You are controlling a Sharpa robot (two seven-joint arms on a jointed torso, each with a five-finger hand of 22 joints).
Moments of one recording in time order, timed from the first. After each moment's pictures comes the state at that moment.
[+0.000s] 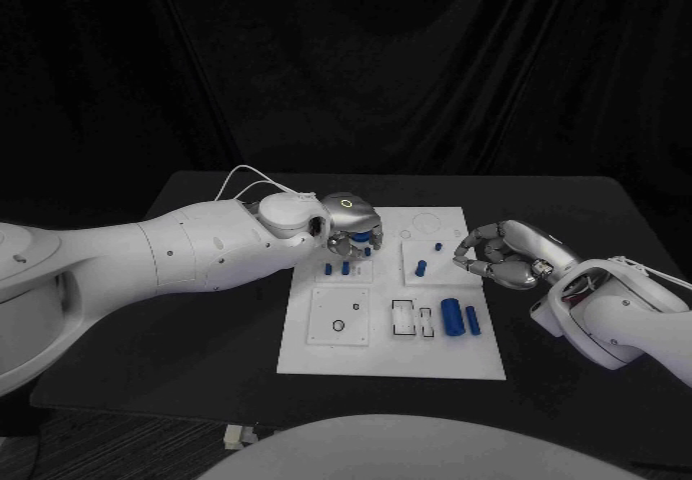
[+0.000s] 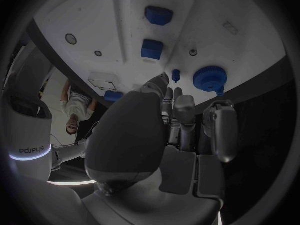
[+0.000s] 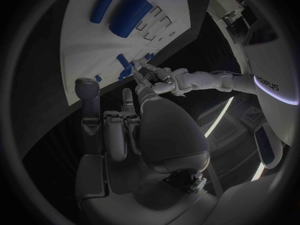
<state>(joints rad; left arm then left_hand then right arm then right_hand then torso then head) 1.23 -0.52 -0.21 1.16 -1.77 -0.21 0.16 1.58 -0.18 0.25 0.25 0.19 0.98 0.03 0.10 0.24 0.89 0.00 0.34 0.27 1.35 -0.07 1.15 0.94 0.06 1.46 0.05 1.34 1.31 1.16 -1.03 -0.21 1.71 -1.21 -0.53 0.00 1.41 0.04 0.07 0.22 0.39 0.79 0.11 0.50 0.26 1.47 0.04 1.58 1.31 1.47 -0.03 1.56 1.31 0.12 1.39 0.07 0.63 1.31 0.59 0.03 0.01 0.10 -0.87</state>
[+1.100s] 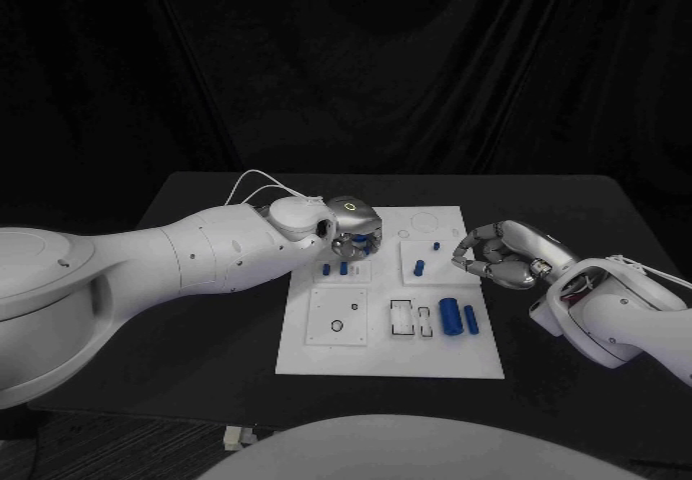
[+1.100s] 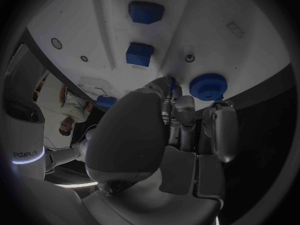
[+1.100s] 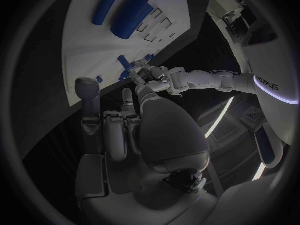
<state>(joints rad) 1.20 -0.44 -0.21 1.05 -1.77 -0.20 0.15 1.58 -0.18 0.31 0.22 0.20 1.05 0.04 0.12 0.24 0.99 0.00 0.33 0.23 1.36 -0.07 1.15 0.90 0.06 1.46 0.05 1.34 1.31 1.16 -1.03 -0.21 1.71 -1.21 -0.52 0.00 1.41 0.04 0.07 0.22 0.39 0.79 0.11 0.50 0.26 1.47 0.04 1.58 1.31 1.47 -0.03 1.56 1.31 0.12 1.39 0.07 0.62 1.31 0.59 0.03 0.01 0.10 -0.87</state>
